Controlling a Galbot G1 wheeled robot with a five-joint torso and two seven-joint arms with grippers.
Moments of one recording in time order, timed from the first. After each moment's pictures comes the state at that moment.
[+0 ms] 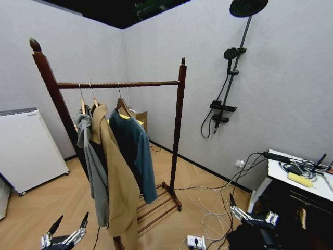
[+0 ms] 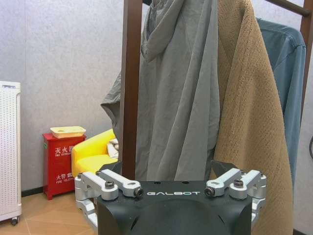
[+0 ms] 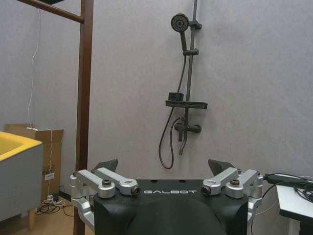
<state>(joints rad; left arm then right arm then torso) 1.94 -1.35 -0.90 -2.27 -0.51 -0.14 0.14 -1.92 1.51 0.83 2.45 0.20 0.04 0.13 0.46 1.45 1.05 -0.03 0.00</state>
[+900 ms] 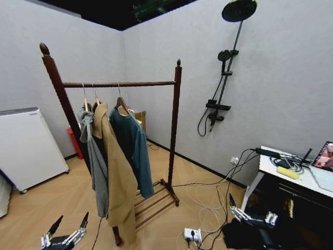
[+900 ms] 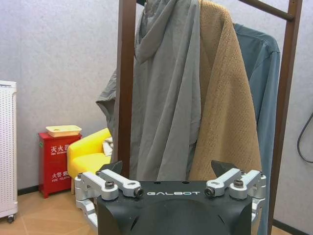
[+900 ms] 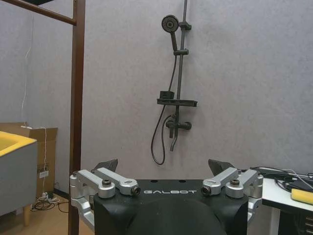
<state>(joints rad) 1.94 -1.35 -0.90 -2.27 -0.51 -0.14 0.13 -1.92 1.51 0.83 2.45 0.21 0.04 0.13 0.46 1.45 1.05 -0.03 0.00</state>
